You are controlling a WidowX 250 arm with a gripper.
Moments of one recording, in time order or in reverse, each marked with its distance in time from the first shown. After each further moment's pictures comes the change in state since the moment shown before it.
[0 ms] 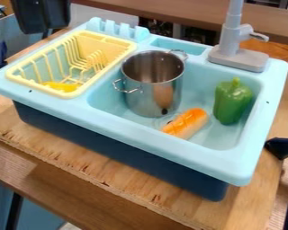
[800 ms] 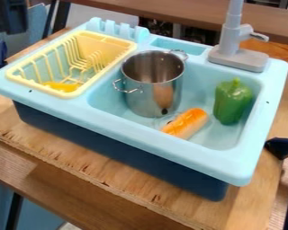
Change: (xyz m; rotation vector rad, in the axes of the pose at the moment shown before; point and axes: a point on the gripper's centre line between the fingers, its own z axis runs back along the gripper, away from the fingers) arm -0.009 0.082 0.007 0.151 -0.038 0.049
